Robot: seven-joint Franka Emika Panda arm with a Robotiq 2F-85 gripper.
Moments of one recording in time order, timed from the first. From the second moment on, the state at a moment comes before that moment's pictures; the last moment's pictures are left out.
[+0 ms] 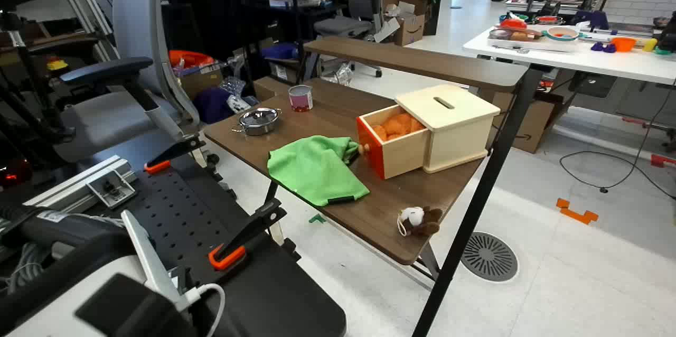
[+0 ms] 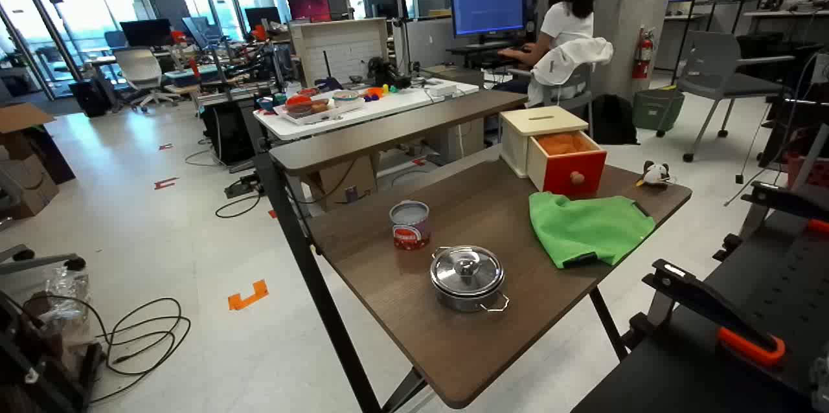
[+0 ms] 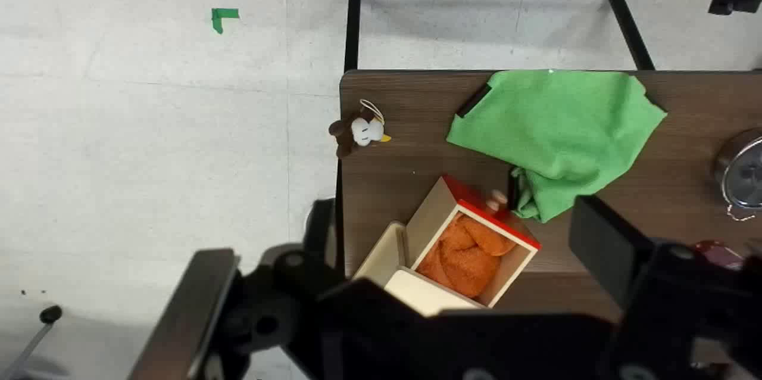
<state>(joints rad) -0.10 -0.22 -0.31 -2.37 -0.09 2.24 -0.49</state>
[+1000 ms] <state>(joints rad) -0.10 0.10 -0.20 -2.54 -0.01 2.69 -0.42</state>
